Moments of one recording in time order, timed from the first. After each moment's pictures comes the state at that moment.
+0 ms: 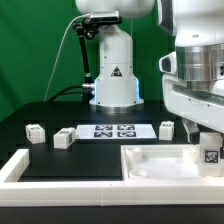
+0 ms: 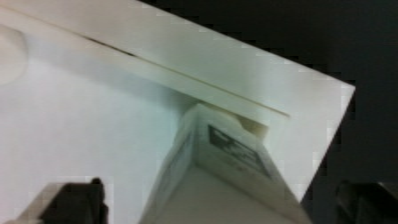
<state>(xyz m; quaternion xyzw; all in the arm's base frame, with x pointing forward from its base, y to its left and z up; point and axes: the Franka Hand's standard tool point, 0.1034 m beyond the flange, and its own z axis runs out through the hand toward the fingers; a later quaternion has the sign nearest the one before) 0.627 0.118 0.068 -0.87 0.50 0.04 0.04</state>
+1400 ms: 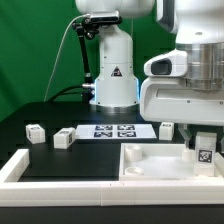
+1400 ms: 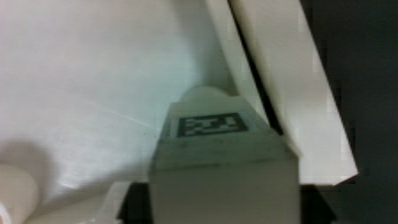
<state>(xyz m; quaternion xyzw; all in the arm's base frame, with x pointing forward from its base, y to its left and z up) 0.630 0.108 0.070 -0.98 0.21 0.03 0.03</state>
